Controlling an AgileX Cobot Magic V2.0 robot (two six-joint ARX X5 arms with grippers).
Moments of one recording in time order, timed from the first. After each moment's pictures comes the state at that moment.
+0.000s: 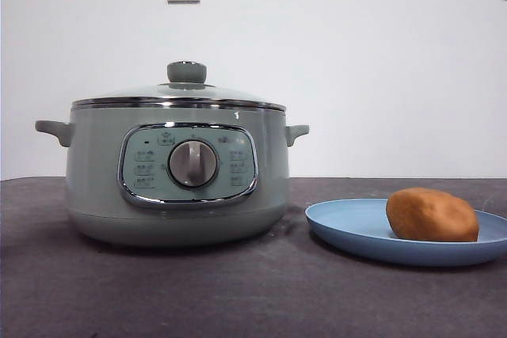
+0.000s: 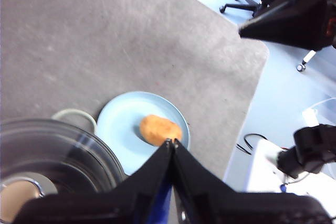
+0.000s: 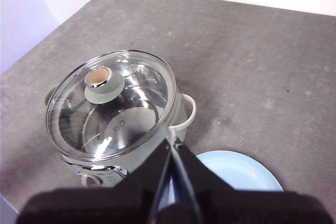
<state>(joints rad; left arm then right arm) -0.43 1.54 1.88 -1.05 0.67 0.17 0.31 1.05 1.33 -0.78 -0.28 0.01</state>
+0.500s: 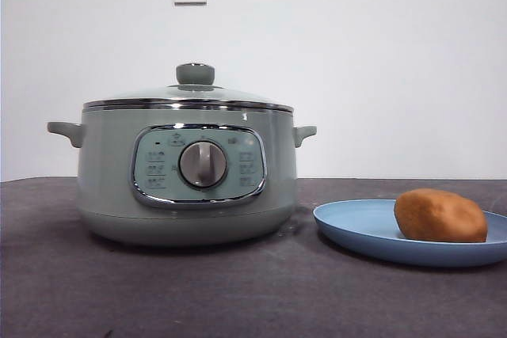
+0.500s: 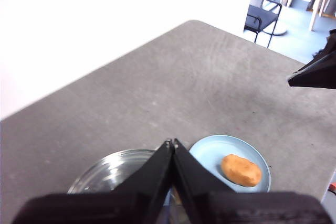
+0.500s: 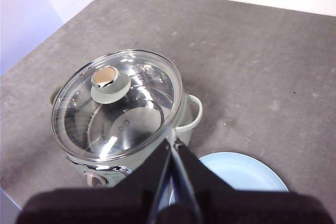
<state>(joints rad) -0.37 1.33 1.88 -0.95 0.42 0.19 0.31 1.05 1.33 -0.78 -0.29 0.01</state>
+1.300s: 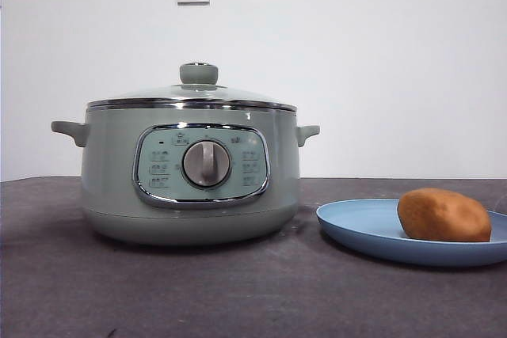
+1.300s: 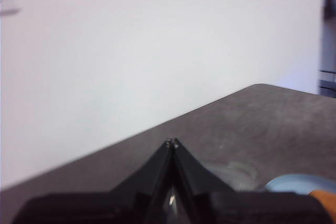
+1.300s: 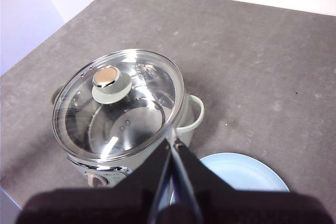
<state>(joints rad) -0.17 0.72 0.76 0.01 0.40 0.10 0.31 1.05 1.33 -0.78 -0.28 0.01</state>
